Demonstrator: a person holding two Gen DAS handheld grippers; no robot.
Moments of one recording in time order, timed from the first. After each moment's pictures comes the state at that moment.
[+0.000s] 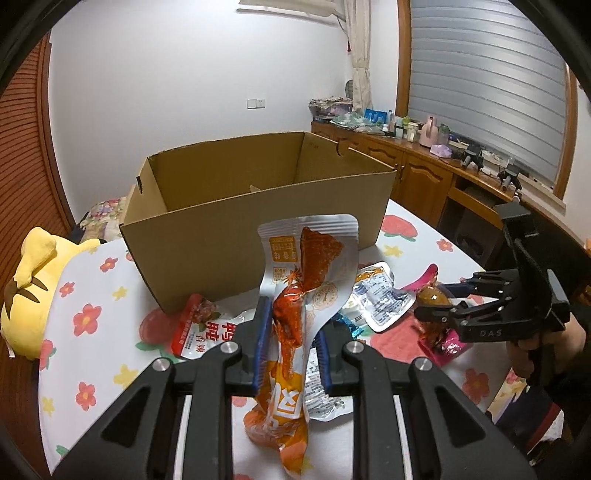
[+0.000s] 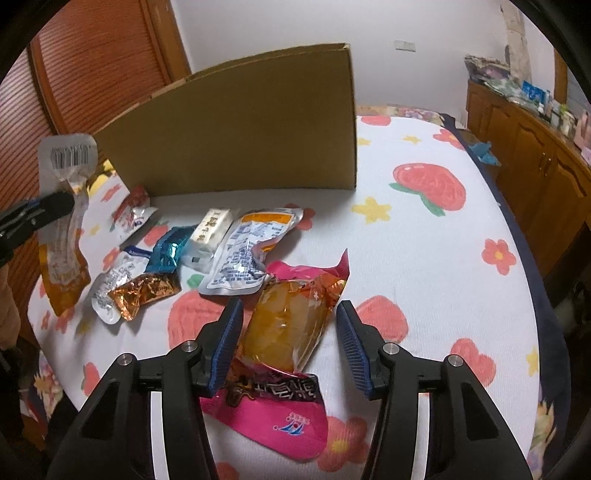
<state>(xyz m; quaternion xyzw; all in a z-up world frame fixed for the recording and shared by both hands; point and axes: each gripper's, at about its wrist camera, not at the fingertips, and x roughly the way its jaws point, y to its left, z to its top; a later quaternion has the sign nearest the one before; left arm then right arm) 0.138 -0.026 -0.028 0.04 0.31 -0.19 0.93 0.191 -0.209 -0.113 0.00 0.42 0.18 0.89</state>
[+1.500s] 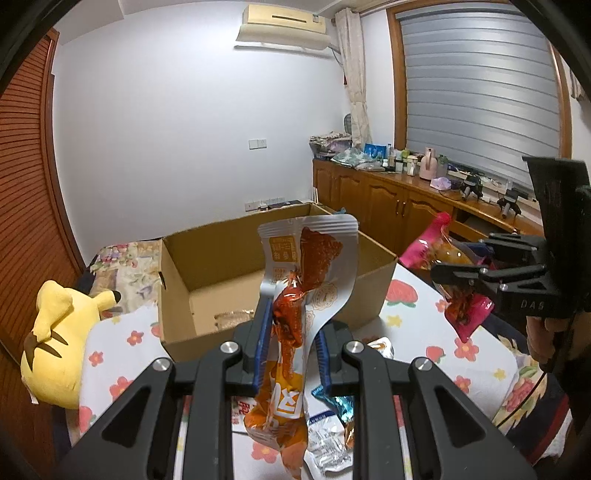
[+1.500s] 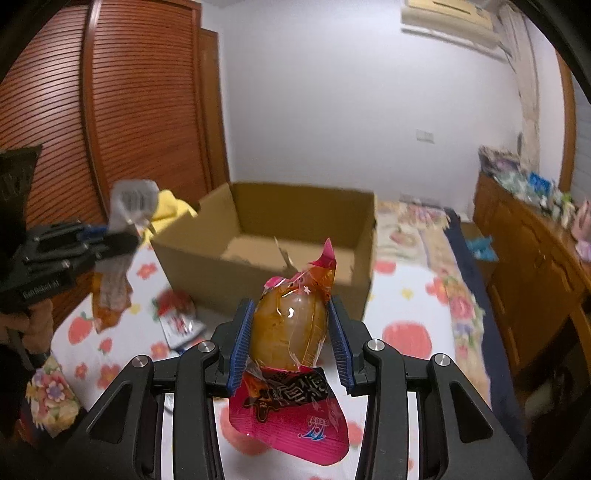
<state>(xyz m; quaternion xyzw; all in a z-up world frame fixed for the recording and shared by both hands) 0.161 -0.021 0.054 0.05 0.24 -0.19 0.95 0.188 -0.188 0.028 -0.06 0.27 0.22 0.94</state>
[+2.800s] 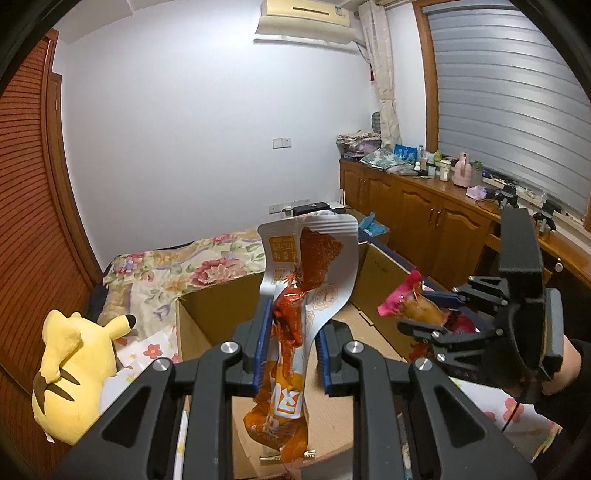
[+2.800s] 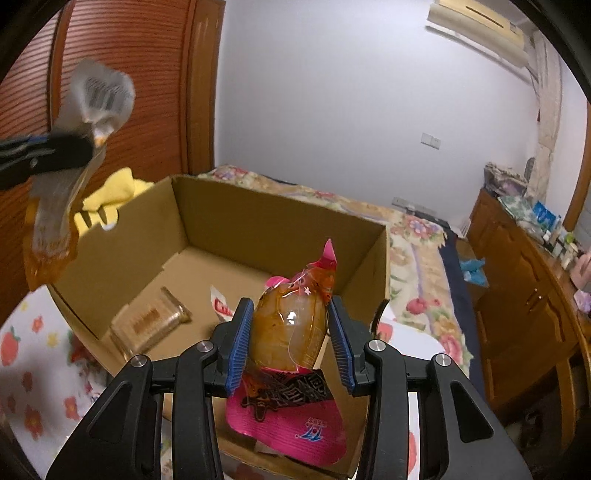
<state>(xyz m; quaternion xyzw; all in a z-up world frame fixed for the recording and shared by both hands) 0.295 -0.023 0.078 0.06 0.25 -0.14 0.96 0.336 -0.148 -0.002 -0.13 0.30 0.19 0.93</state>
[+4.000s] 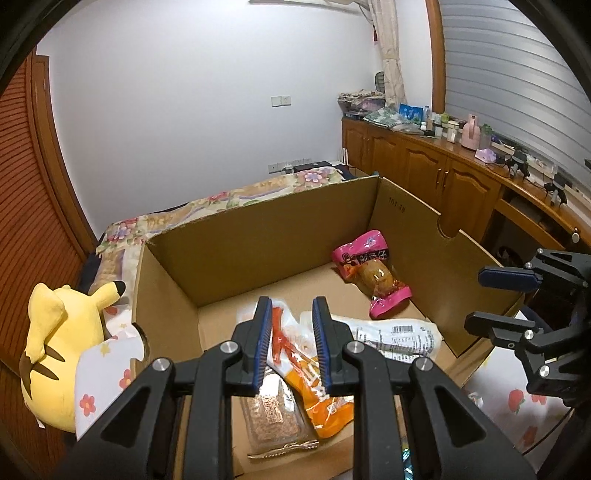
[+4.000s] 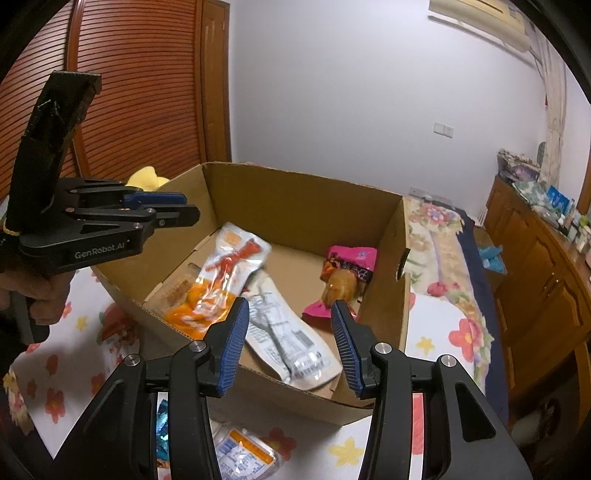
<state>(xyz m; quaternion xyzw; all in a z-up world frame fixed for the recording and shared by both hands) 0.322 -0.041 0.018 0.07 0.33 -0.13 0.93 0.308 -0.156 -0.005 -0.11 0.32 0.22 0.91</state>
